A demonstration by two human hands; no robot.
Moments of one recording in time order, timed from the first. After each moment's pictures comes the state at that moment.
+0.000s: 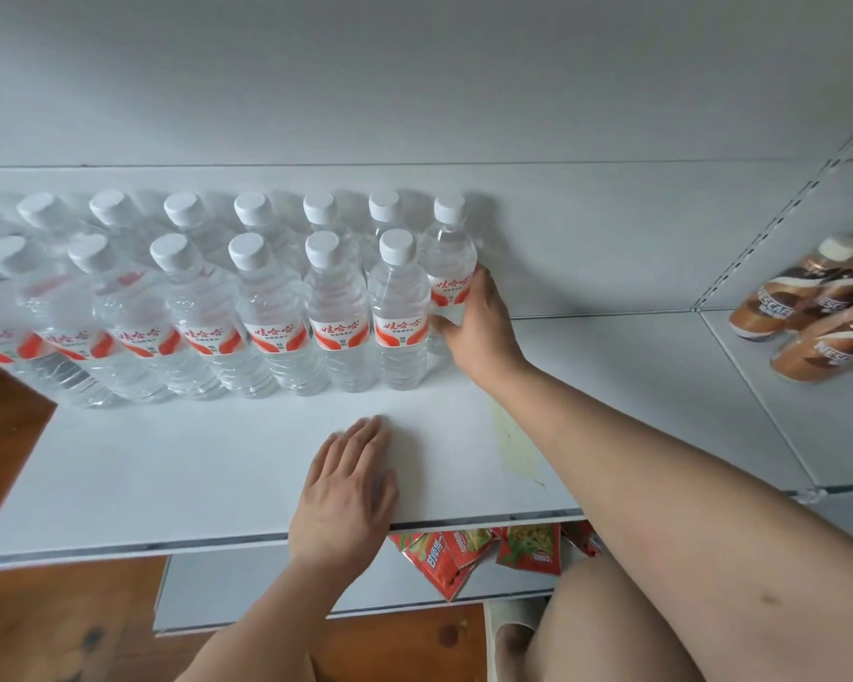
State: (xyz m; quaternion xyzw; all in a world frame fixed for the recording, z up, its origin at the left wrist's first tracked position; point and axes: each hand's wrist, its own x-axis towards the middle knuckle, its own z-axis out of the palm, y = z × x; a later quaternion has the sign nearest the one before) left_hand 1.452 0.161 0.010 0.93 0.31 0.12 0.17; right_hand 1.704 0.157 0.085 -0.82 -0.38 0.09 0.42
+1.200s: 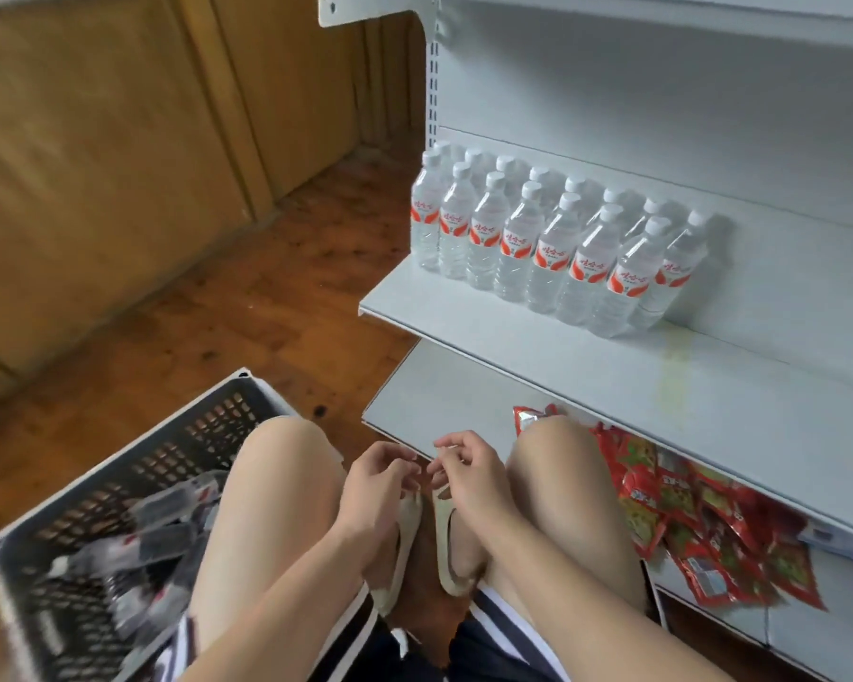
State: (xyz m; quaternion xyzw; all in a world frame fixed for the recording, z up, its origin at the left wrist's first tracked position) left_hand 1.209 -0.041 0.098 0.45 0.64 0.32 0.54; right_hand 1.345 -0.053 0.084 -0.70 -0.40 0.46 0.38
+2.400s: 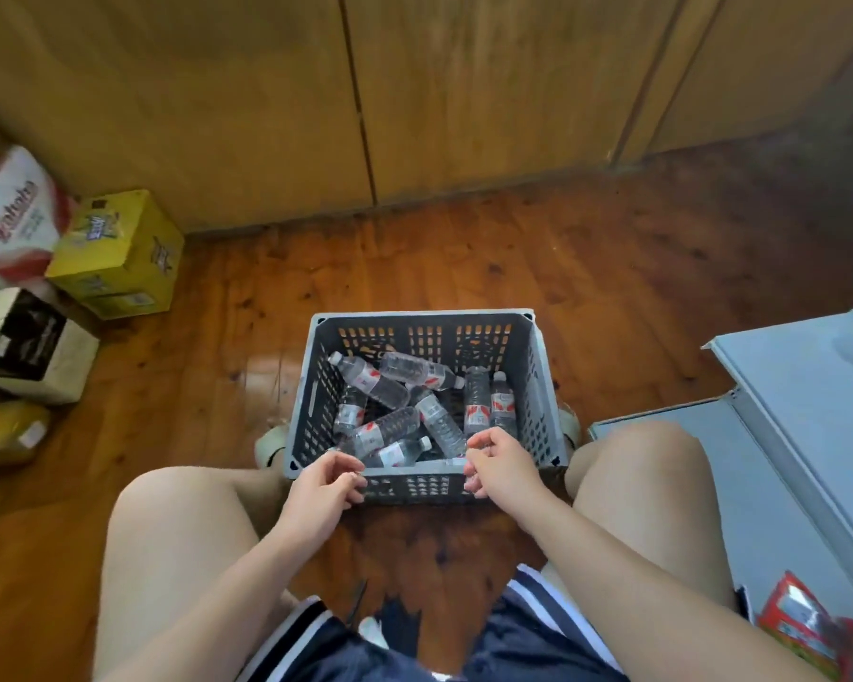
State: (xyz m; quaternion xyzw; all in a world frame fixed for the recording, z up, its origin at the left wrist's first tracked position) left_hand 0.951 -0.167 0.027 0.14 0.82 0.39 0.39; right_hand 1.121 0.016 0.025 -0.52 -0.63 0.58 0.01
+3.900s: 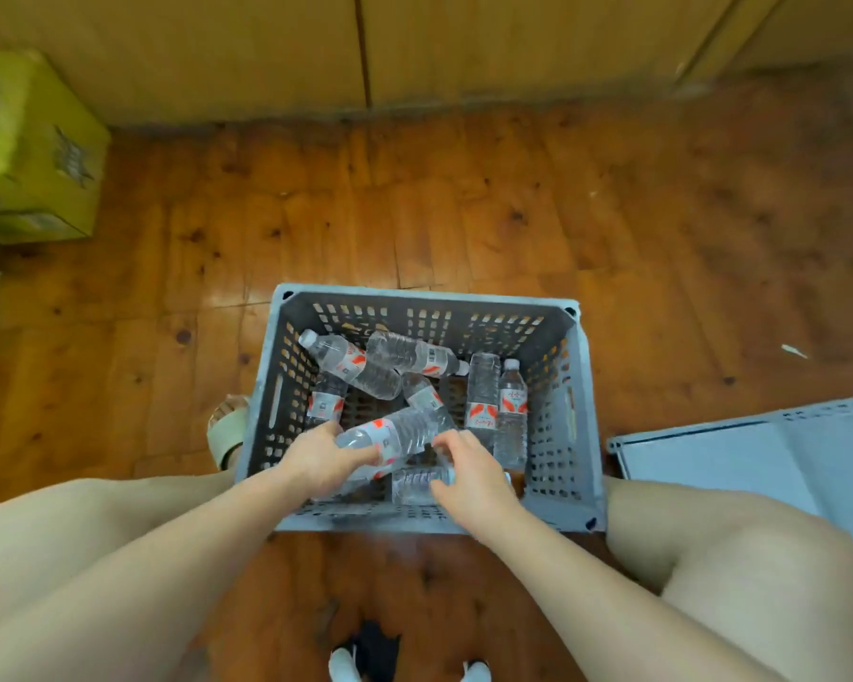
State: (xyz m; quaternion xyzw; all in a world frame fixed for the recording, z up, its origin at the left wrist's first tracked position) left_hand 0.835 -0.043 -0.067 0.15 0.85 0.12 0.50; right_hand 1.021 0.077 -0.070 -0.40 -0.80 0.40 -0.19
